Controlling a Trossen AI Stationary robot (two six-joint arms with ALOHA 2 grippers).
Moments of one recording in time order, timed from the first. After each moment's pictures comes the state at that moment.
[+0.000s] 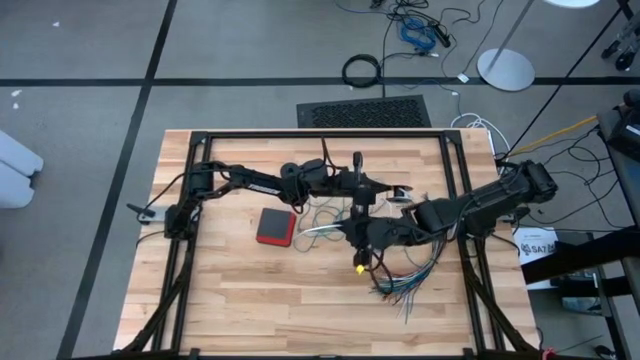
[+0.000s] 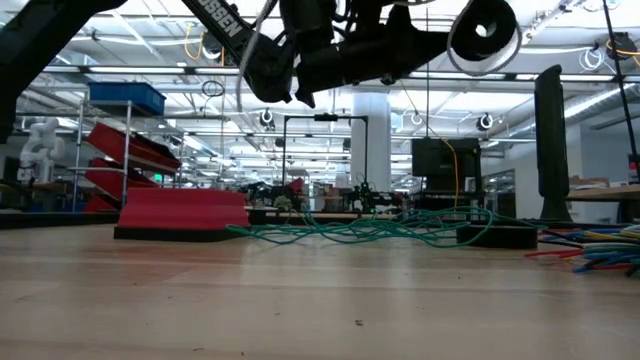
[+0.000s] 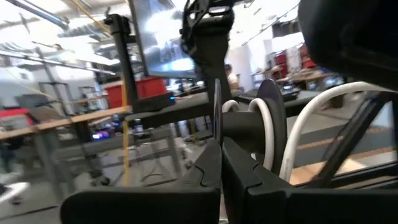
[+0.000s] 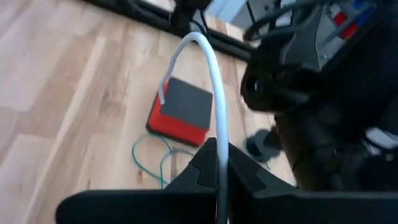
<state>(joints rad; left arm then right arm) 0.16 2.12 1.36 1.03 0.31 0.16 0.32 1.47 1.22 -0.33 0.54 -0.14</state>
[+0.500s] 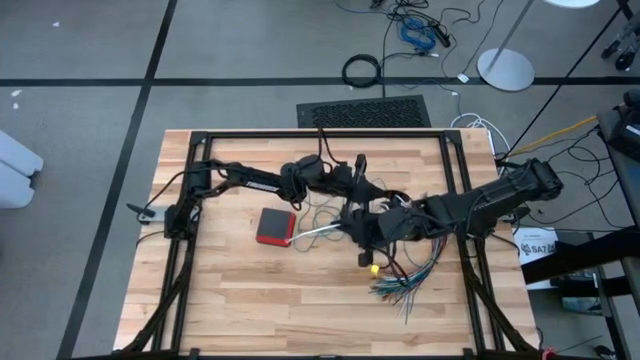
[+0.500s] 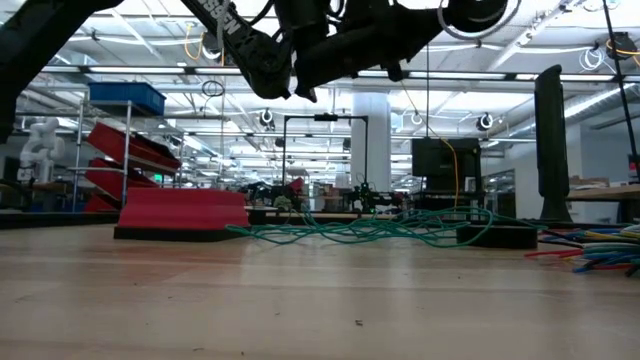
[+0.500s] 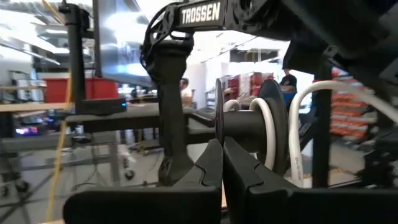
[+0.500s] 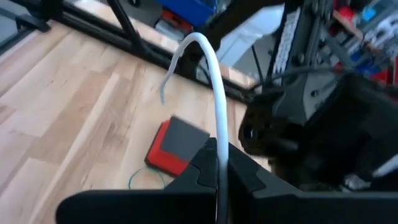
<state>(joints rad) 0.17 2.10 1.36 1.07 0.50 -0.09 0.33 1.41 1.22 -0.21 0.47 -0.30</state>
